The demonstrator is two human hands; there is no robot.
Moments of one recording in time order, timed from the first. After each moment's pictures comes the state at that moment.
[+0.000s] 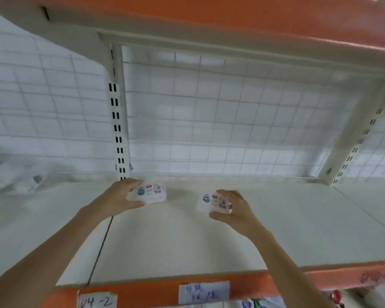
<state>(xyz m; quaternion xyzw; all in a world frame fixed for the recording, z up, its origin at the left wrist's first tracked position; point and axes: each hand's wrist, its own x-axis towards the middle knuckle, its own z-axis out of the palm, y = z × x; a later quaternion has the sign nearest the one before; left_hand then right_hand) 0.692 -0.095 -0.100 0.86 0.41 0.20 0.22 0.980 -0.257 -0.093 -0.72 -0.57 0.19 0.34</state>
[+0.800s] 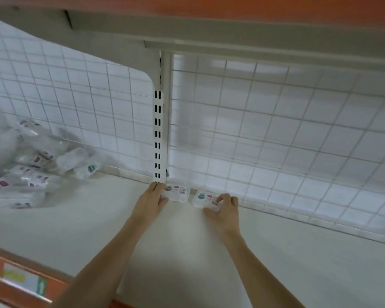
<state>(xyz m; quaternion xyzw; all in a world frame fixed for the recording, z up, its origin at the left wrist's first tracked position) 0.724 -0.086 -0.136 0.74 0.57 0.34 0.09 0.937 -0.122 -0.132 -0.67 -0.55 0.23 0.44</state>
